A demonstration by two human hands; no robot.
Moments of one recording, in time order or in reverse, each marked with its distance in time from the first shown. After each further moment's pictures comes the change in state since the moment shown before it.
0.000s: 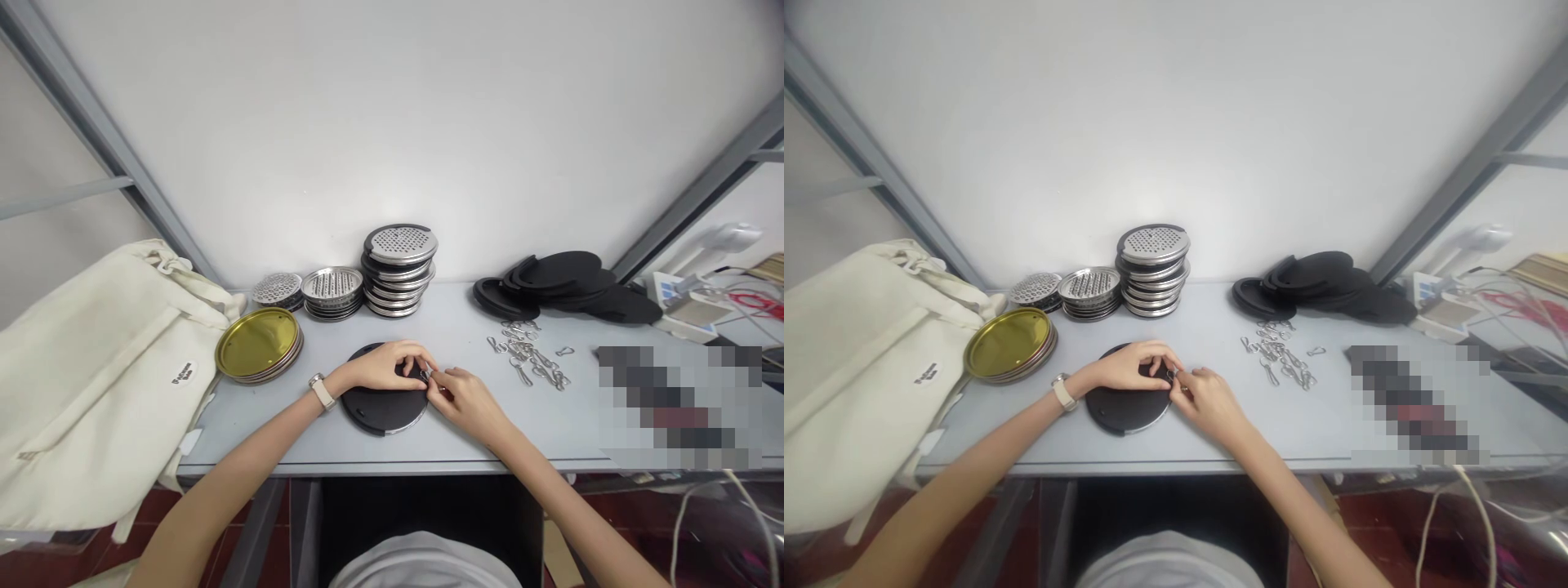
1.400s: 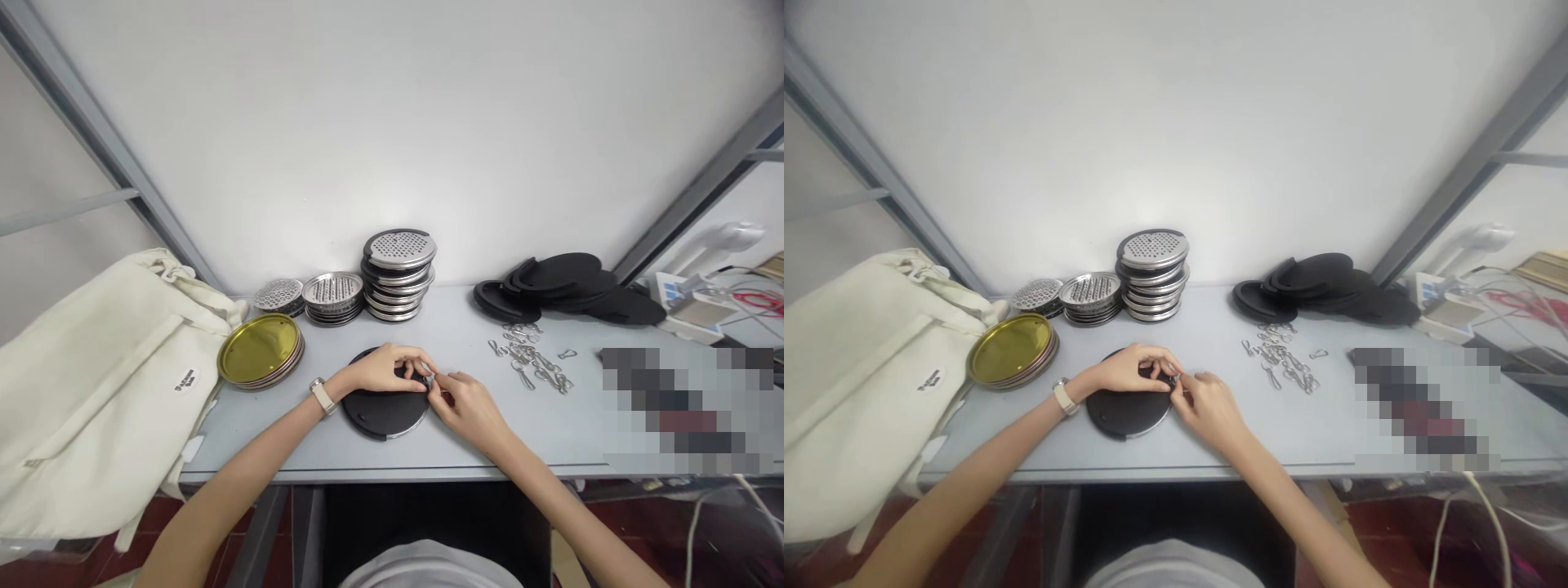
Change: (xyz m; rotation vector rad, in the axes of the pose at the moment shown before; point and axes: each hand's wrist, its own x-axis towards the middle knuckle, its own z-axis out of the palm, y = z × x) left_hand 0.001 -0.006 -0.001 -0.200 -0.016 -0.070; right_hand -0.002 -0.004 0.004 -0.026 0.043 0.057
